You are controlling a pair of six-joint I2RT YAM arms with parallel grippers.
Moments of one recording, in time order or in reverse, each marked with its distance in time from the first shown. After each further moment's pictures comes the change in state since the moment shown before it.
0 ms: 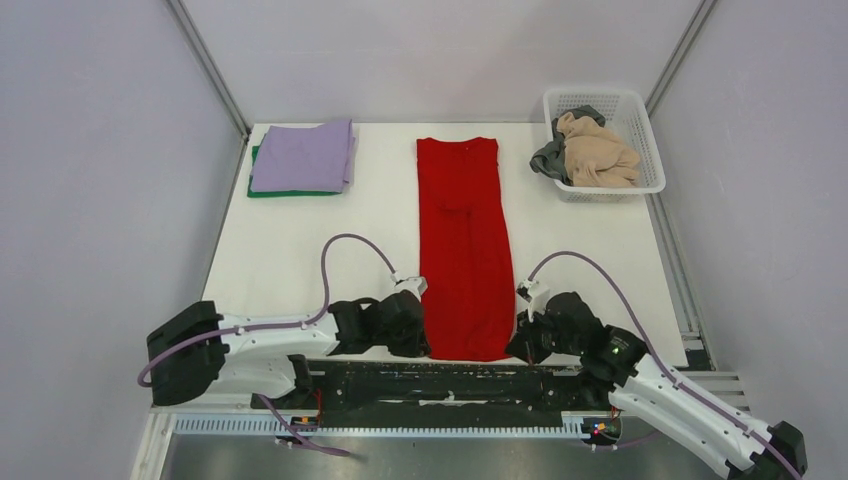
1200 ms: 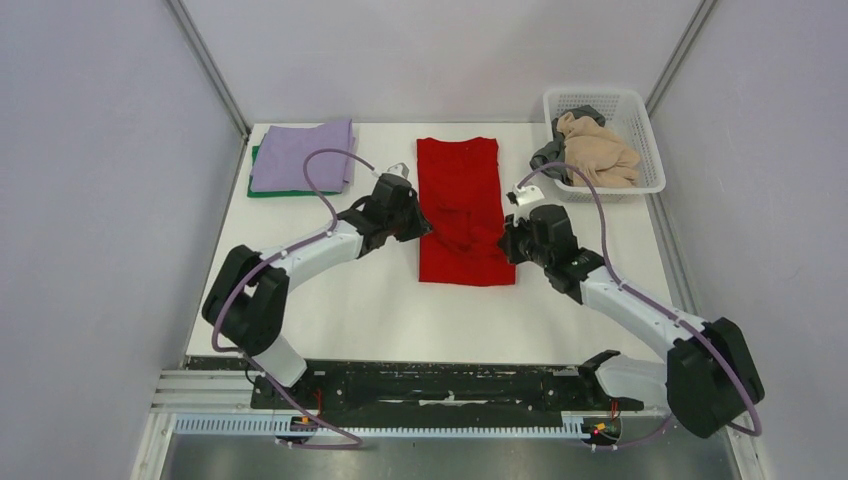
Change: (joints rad) left arm 0.548 0.362 0.513 0.098 0.027 0.204; right arm -0.286 0.679 0.409 0.488 0.240 -0.241
